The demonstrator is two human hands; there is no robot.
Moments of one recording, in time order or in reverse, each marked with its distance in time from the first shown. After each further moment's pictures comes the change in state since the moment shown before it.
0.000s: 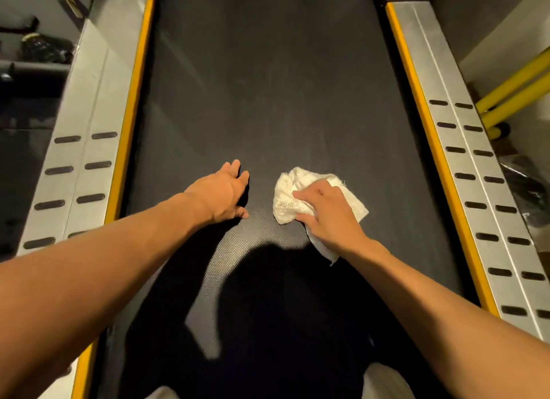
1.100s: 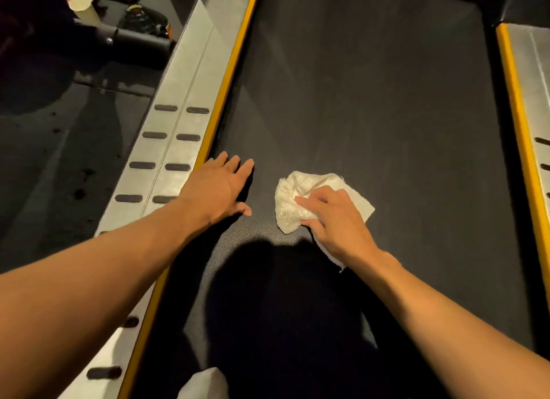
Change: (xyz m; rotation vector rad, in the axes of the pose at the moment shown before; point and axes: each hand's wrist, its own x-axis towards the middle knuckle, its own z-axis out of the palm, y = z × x) left_hand -0.076 -0.088 0.050 -0.033 0.127 -0.293; right_hand 0.029 -0.090 0.050 -0.055 -0.111 -0.273
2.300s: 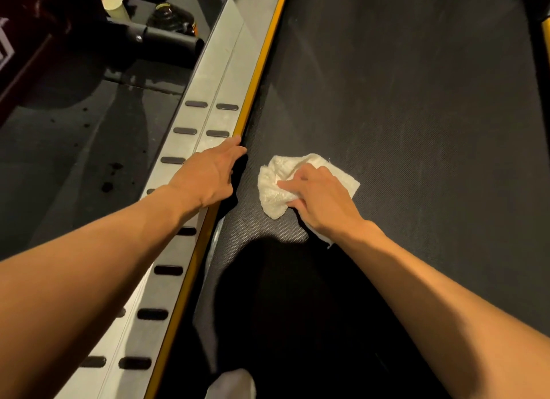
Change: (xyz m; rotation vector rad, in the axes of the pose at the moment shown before) left_hand -0.016 -0.055 0.003 -0.314 0.162 -0.057; right_hand 0.061 -0.041 0.023 -0.065 -0.051 -0.136
